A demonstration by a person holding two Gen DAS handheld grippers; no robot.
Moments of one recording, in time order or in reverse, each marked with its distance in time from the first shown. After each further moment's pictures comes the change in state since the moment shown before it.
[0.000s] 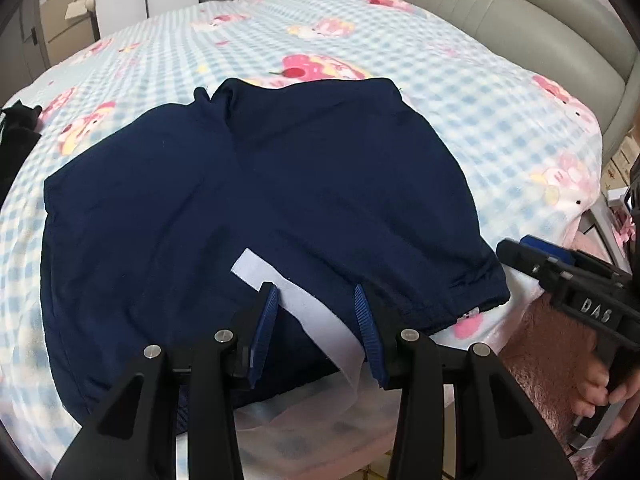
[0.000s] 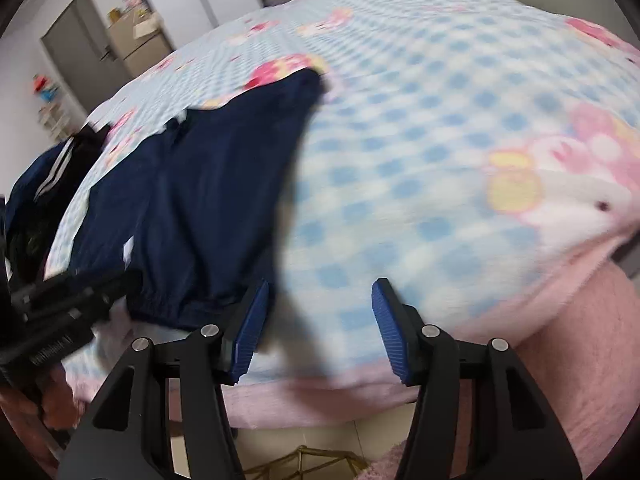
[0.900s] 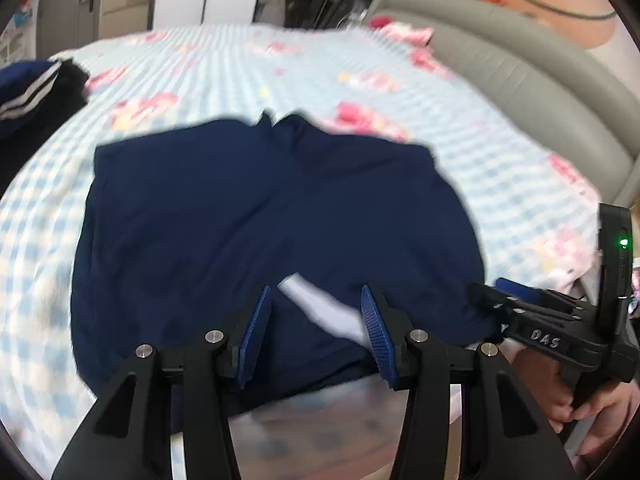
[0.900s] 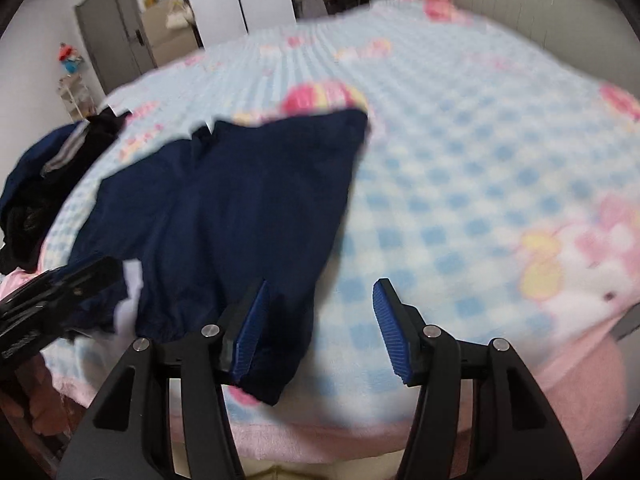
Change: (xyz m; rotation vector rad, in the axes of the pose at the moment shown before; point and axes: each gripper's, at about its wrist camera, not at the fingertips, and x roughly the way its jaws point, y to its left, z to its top) left arm -0.034 0.051 -0.033 -0.204 -0.122 0.020; right arm 0.020 0.027 0.011 -0.142 0.022 -0.011
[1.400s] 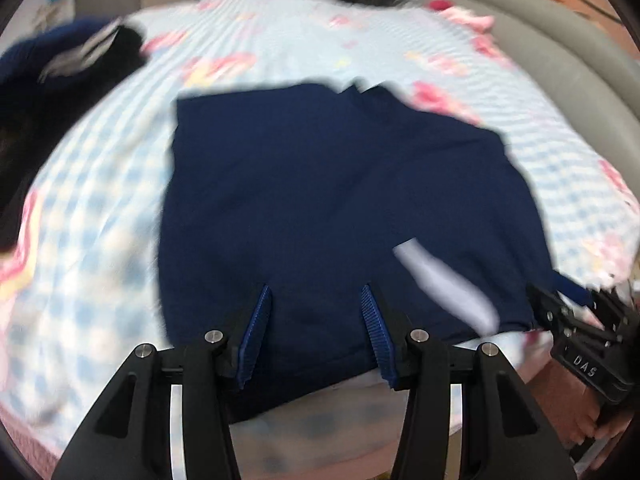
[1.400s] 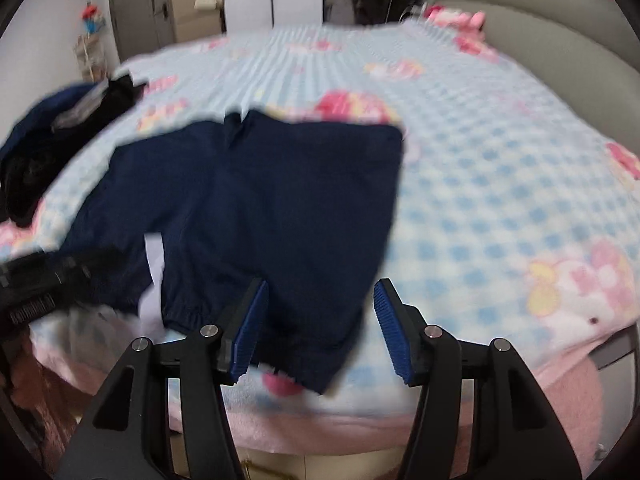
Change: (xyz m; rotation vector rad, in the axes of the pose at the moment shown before) left arm -0.012 0.066 -0.009 -0.128 0.101 0.147; right arm -0.012 0.044 -0.010 -0.176 -0.016 -0.059
